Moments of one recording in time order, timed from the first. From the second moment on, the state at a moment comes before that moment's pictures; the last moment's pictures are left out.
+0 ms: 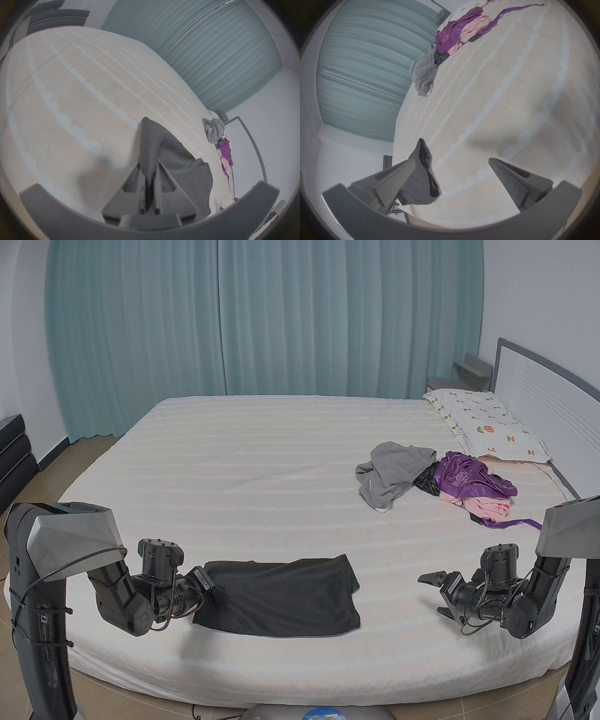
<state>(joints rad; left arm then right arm) -0.21 2.33 -0.69 -0.99 -0.06 -0.84 0.18 2.25 -0.44 -1.15 0.22 1.00</state>
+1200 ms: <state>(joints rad) -0.19 2.32 -0.66 -0.99 -0.05 -0.83 0.19 2.25 -0.44 -1.15 0.22 1.00</state>
